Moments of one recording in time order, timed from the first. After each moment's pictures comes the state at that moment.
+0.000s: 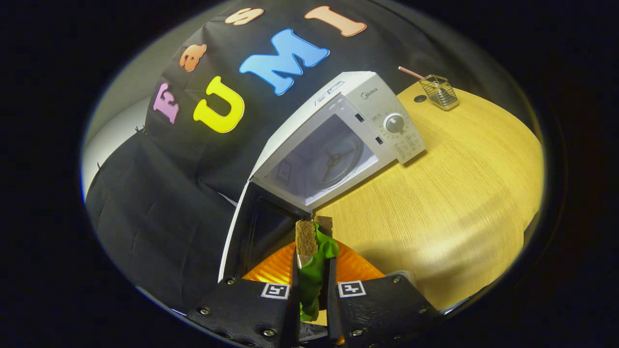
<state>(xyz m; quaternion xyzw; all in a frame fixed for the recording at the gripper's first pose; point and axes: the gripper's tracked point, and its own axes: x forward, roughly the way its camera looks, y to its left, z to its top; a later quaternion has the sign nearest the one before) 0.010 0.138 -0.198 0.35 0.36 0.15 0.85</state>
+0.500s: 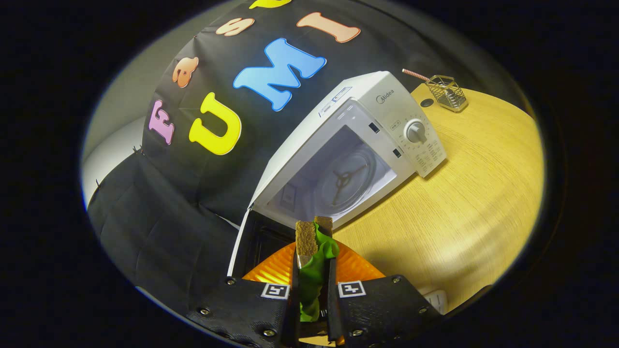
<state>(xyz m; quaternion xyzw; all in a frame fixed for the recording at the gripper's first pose) 0.080 0.167 -0.205 0.39 0.31 0.13 0.86</state>
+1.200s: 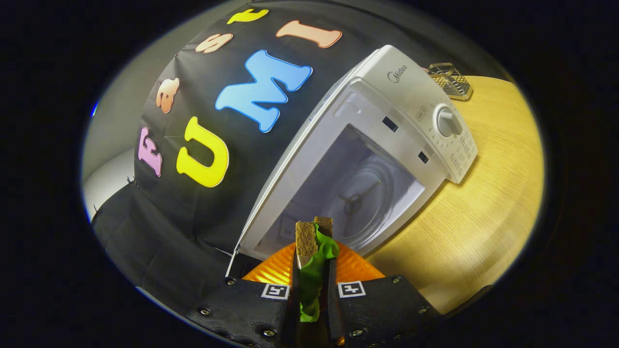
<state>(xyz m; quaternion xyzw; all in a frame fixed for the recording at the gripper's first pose) 0.185 0.190 -0.233 0.45 0.23 0.08 0.86</state>
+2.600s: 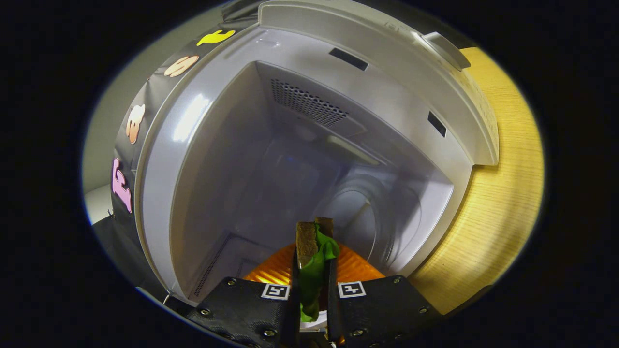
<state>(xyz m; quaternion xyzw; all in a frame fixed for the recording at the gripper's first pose) 0.297 0.190 -0.317 0.50 0.16 -0.03 0.85</state>
